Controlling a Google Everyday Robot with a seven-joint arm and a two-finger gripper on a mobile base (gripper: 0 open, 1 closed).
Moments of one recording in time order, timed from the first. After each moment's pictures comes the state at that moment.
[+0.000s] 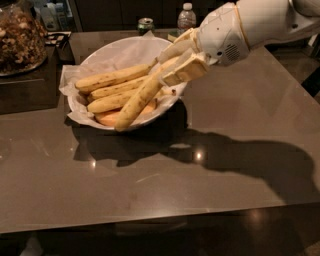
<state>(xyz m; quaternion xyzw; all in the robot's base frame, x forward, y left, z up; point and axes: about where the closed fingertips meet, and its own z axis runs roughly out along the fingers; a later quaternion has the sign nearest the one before) 0.534 -0.025 0.998 -0.65 0.59 0.23 0.42</state>
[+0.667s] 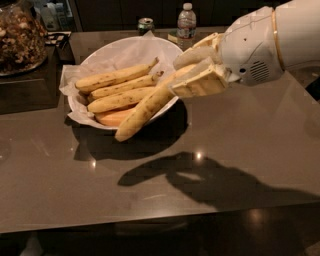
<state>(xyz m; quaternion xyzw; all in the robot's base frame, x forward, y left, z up) 0.468 -0.047 1.019 -0.59 0.64 0.18 0.46</state>
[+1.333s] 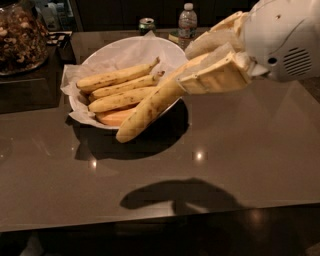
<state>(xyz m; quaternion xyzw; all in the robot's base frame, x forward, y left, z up) 0.420 -0.057 1.062 -0.56 0.67 0.13 0.46</state>
